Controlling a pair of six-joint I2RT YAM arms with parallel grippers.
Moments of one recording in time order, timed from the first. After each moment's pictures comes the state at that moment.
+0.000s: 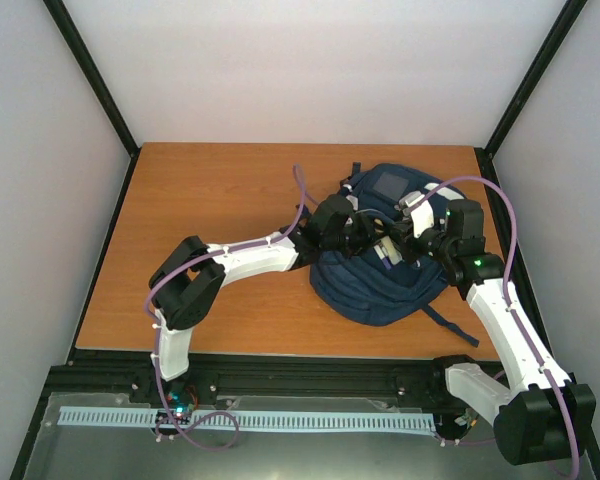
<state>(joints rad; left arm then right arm) -0.90 1.96 1.39 0.14 0.26 -1.39 0.12 1.00 0.81 -0.39 -0.51 -0.31</state>
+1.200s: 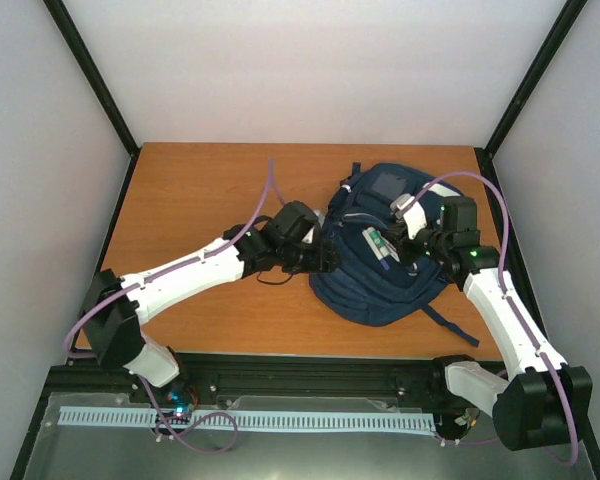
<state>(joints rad) -0.92 1.53 1.29 -0.57 0.14 -0.86 0.12 1.08 0.84 -0.44 -0.59 -0.40</state>
